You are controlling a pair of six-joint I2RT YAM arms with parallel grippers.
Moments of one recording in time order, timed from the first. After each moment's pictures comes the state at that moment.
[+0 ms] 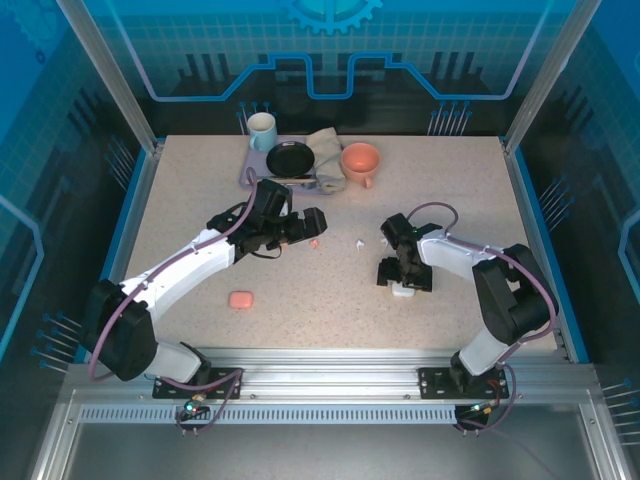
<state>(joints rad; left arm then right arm) -0.53 1.43 1.09 -0.48 0.13 -0.80 0.44 1.63 0.90 -0.78 0.05 0.64</state>
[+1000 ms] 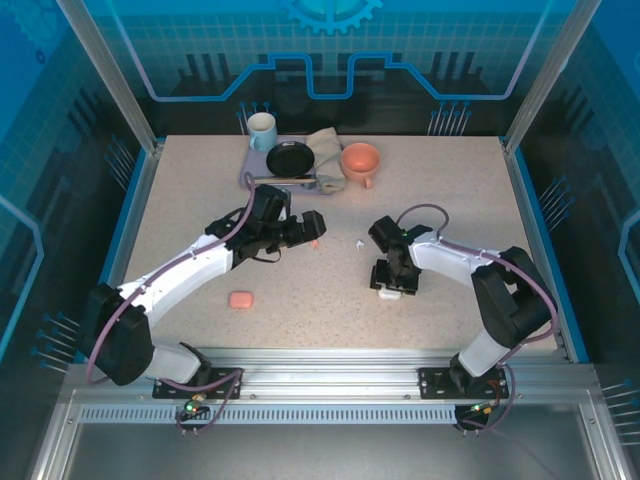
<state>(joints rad) -0.53 1.39 1.01 -0.41 0.13 -0.83 0.54 1.61 0.94 -0.80 -0.01 0.75</state>
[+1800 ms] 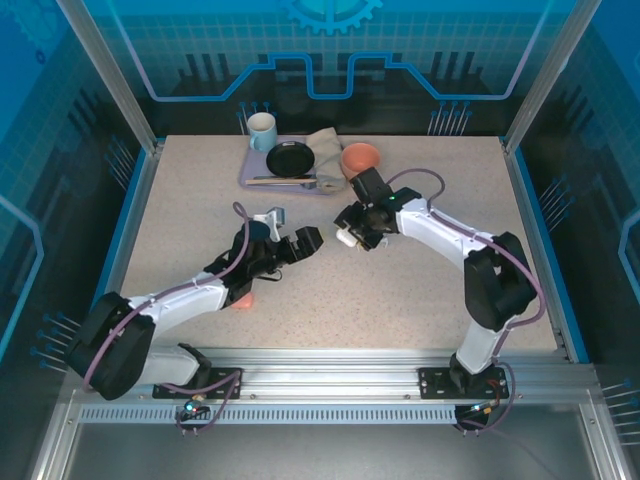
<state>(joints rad) -0.54 1.33 0.57 0.34 0.21 -0.93 0.55 1.77 1.35 -0.67 -0.14 1.23</state>
